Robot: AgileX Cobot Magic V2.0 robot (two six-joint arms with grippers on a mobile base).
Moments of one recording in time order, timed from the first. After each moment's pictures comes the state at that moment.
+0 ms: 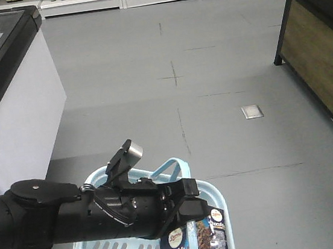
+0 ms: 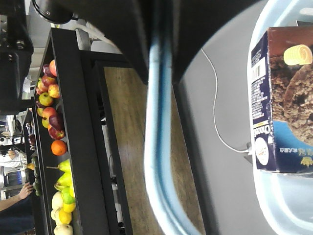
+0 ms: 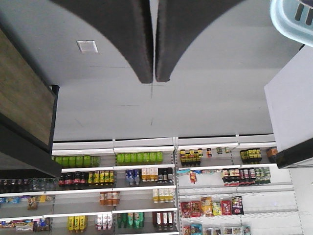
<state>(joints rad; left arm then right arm) -0.66 1.55 -0.80 -1.70 0.53 0.73 0.06 -0.01 0.03 -0.03 0.07 0.04</state>
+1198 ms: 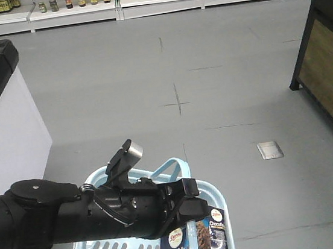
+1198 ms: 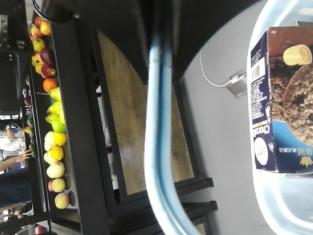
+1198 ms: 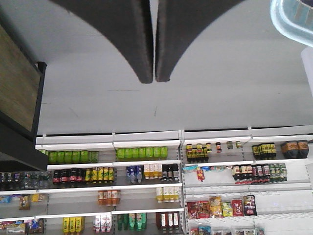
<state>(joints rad) -0.66 1.55 -0.80 -1.70 0.53 0.73 0.06 -0.01 0.03 -0.03 0.07 0.04</state>
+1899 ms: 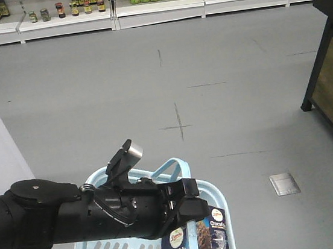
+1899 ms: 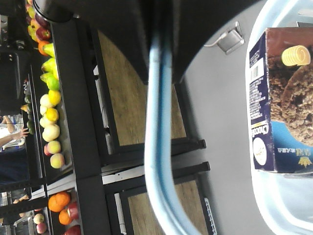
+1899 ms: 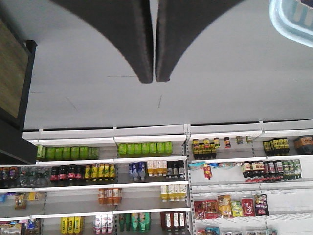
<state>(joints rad) -0.66 1.55 -0.80 -1.70 0.53 0.73 0.06 -0.01 0.03 -0.03 0.07 0.04</state>
